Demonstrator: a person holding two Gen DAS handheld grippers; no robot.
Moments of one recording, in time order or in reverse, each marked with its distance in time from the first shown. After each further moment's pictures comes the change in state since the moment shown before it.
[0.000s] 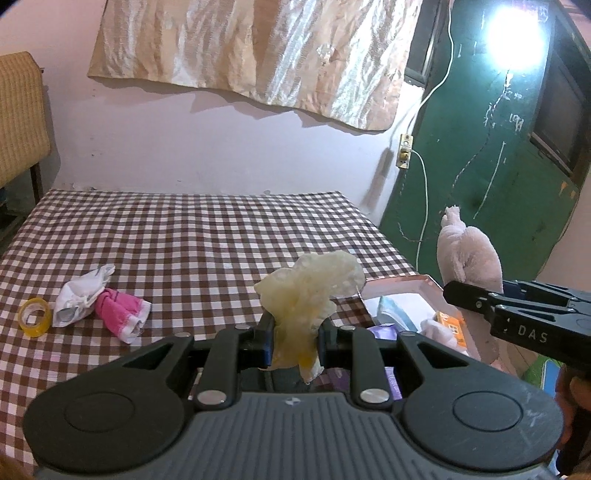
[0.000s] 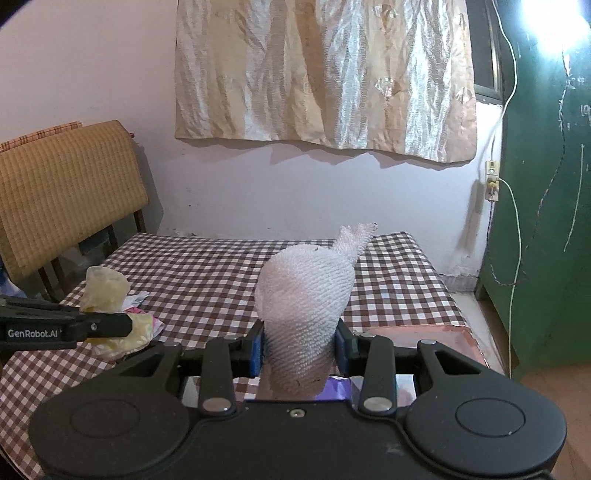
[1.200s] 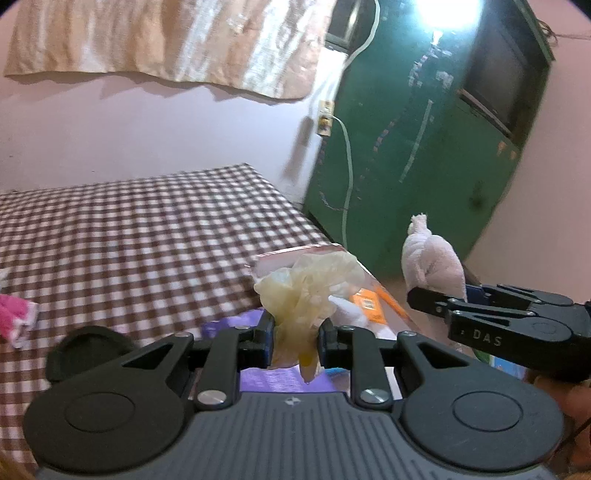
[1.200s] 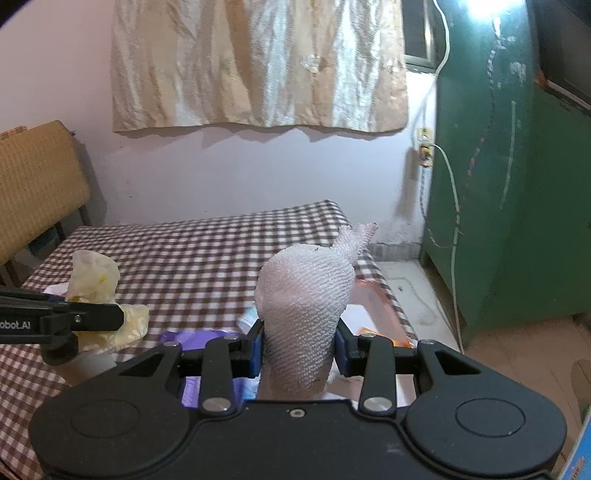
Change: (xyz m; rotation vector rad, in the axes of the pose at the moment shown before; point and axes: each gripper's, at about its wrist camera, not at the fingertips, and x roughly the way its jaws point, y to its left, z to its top) left arm 0.050 -0.079 -0.009 0.099 0.082 -0.222; right arm -0.028 -0.078 -0.036 0.082 0.073 -0.166
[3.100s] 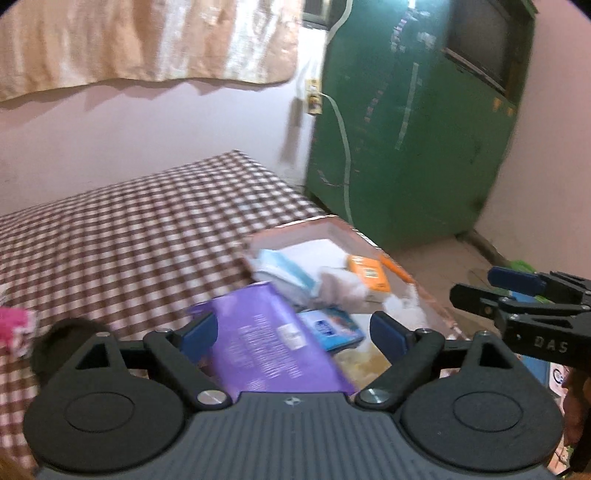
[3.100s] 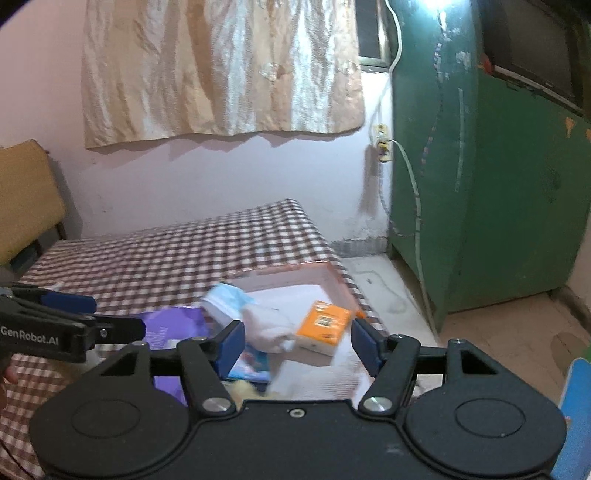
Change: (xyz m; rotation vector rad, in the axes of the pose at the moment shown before) left arm 0.002 -0.019 -0.019 0.101 0.041 0.084; right arm -0.035 -0.020 -0.034 0.069 -0.037 -0.059
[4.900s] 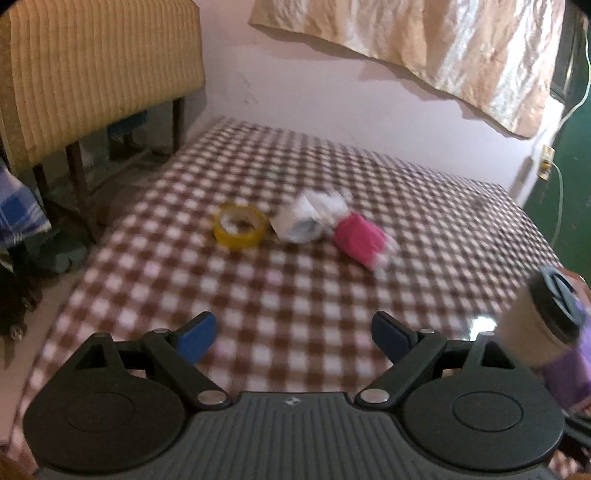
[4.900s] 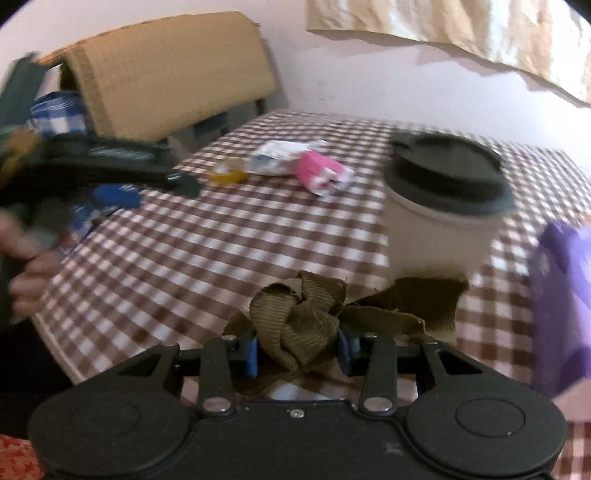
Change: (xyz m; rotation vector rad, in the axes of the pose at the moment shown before) left arm -0.104 0.252 -0.096 -0.429 -0.030 0.482; right arm 0.069 0.275 -0.090 -0.340 0.259 0.540
